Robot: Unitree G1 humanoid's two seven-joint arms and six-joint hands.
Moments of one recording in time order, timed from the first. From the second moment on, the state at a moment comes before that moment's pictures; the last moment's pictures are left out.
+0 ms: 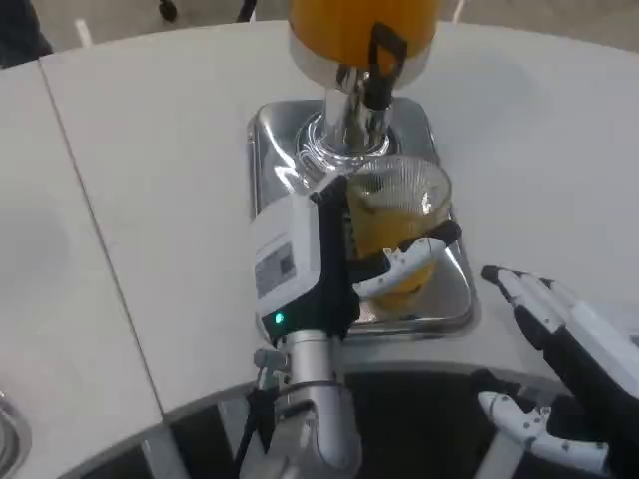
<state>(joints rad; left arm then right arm) -0.69 -0.06 -0.33 0.70 0.60 -0.07 0.79 0.12 -0.36 -0.03 -0.85 -0.91 0.24 0.64</state>
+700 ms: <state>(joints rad) -0.66 0.07 -0.27 0.66 0.60 -0.13 0.79 0.10 -0.37 0.00 -0.82 -0.90 0.23 0.62</state>
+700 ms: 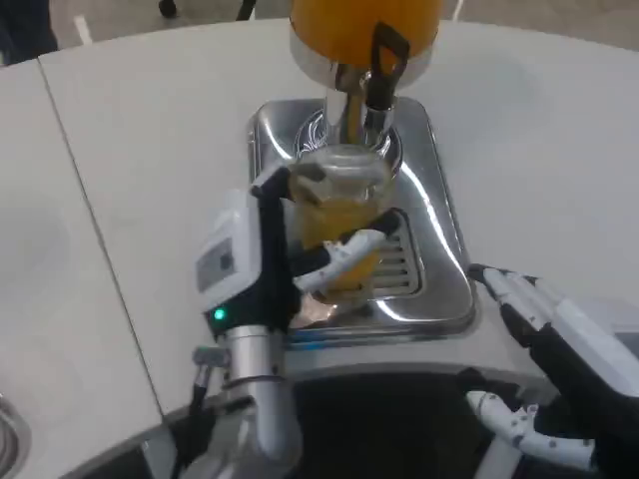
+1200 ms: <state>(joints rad) -0.52 0.18 -0.17 0.47 0.56 -0.13 0.69 0.09 -0.37 0.00 -0.81 -0.91 0.21 0.58</state>
